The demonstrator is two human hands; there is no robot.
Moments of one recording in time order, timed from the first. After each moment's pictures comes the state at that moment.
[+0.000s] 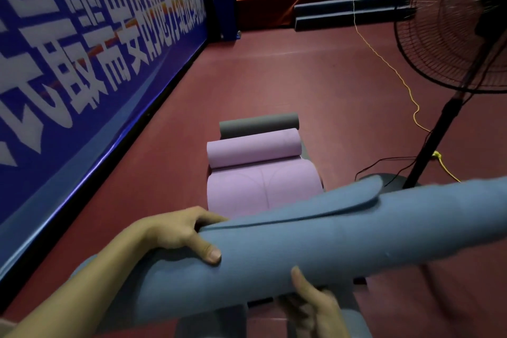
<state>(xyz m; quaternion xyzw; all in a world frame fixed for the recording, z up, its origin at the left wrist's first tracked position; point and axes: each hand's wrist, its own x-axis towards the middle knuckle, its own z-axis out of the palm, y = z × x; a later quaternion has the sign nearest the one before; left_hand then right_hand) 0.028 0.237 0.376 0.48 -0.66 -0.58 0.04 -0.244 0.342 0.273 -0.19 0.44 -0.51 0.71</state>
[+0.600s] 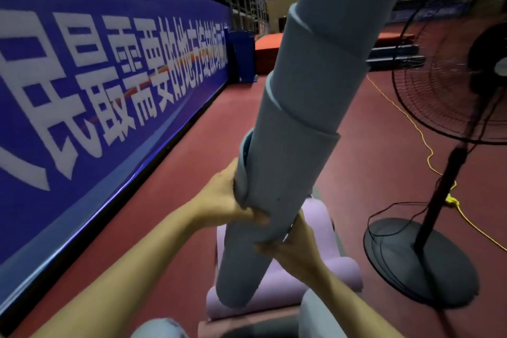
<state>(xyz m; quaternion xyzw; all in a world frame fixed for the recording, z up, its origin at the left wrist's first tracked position) -0.040 0.215 0.465 0.50 -0.74 -0.30 0.33 -0.225 0.218 0.342 -0.60 0.45 -0.48 0.45</state>
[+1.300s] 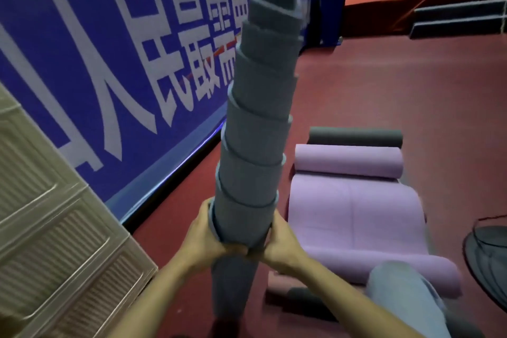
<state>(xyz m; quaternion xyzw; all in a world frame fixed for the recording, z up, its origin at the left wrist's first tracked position) 0.153 0.366 0.320 0.74 -0.51 -0.21 0.39 -0.033 0.286 0.325 -0.72 0.32 -0.29 0.54</state>
